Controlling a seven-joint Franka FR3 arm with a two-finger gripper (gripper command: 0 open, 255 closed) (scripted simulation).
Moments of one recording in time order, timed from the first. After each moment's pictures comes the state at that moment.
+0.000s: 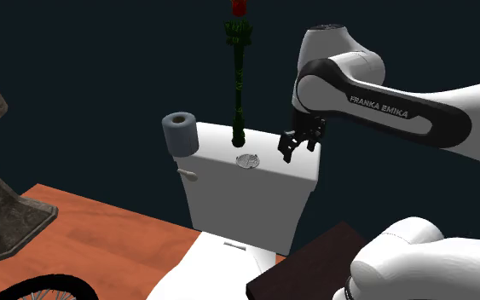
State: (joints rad) arm 0.01 -0.78 0.07 -2.37 0.03 1.62 0.03
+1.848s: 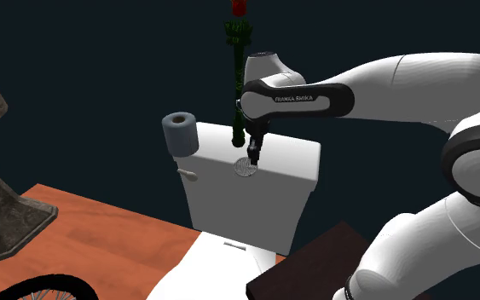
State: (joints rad) arm 0.18 -0.30 0.00 -2.20 0.03 1.89 -0.55
